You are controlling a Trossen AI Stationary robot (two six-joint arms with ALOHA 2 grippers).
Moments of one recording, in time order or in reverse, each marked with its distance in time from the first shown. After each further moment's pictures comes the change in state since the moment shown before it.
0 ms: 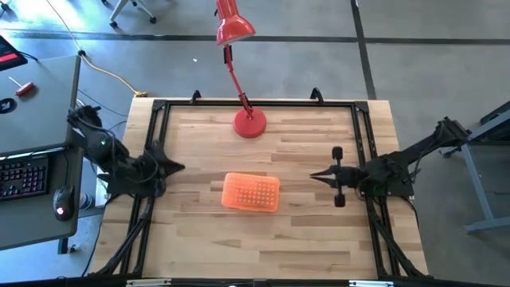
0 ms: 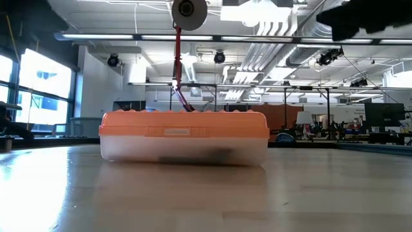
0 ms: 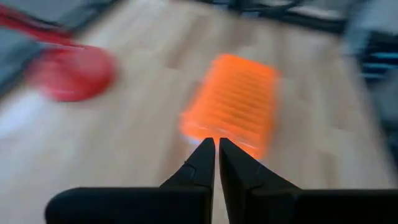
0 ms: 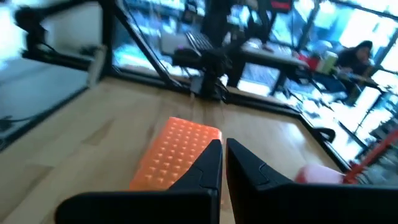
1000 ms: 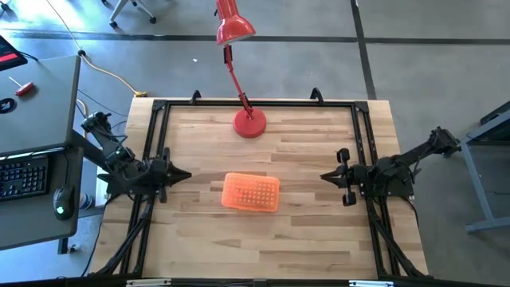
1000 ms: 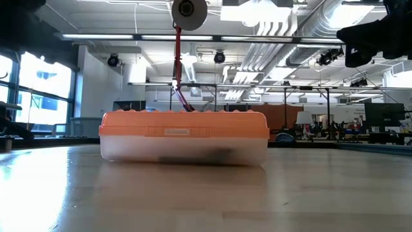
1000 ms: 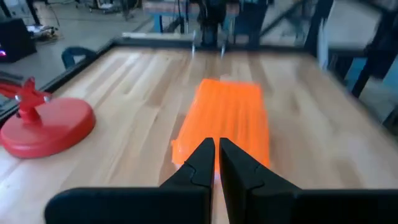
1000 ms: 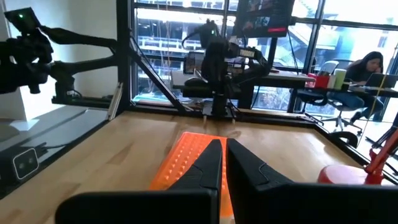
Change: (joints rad) left arm -0.026 -0.330 -0.446 0.531 -0.049 0.451; right arm -0.001 -0.402 -0.314 0.106 -0.082 0.059
